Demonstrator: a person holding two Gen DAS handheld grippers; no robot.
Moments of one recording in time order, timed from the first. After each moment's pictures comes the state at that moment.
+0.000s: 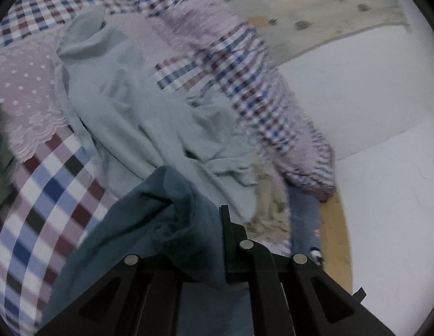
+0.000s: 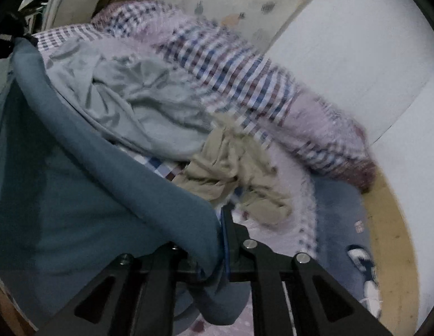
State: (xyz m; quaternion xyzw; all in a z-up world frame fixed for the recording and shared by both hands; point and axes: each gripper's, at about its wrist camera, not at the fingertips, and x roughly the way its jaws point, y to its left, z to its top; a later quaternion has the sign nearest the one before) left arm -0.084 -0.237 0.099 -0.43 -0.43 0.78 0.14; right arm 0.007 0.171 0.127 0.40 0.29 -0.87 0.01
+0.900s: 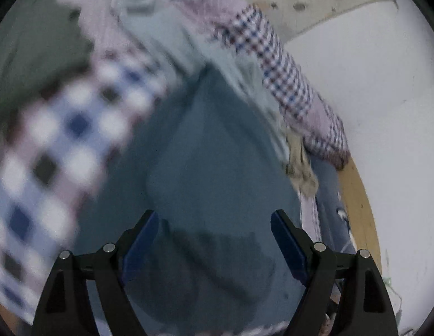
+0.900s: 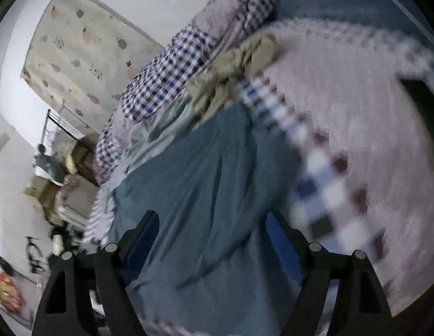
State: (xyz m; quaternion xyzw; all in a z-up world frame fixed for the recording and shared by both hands) left arm 0.095 -0.234 0.016 -0.43 -0.38 0.80 0.16; right arm 0.209 0.255 0.019 0.35 -0.36 -0.86 0.04
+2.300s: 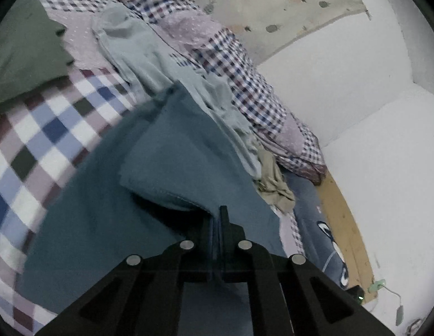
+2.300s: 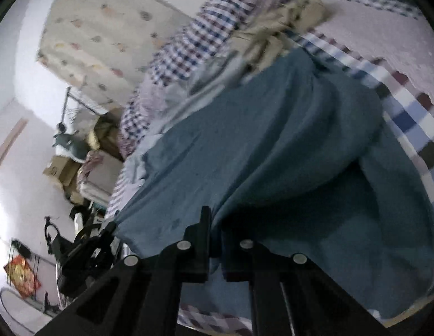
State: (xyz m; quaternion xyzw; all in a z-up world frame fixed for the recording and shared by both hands) left arm 0.114 -0.232 0.027 -0.36 -0.40 0.83 0.16; right arm 0.181 0.150 0.013 0.38 -0.36 -0.85 0.11
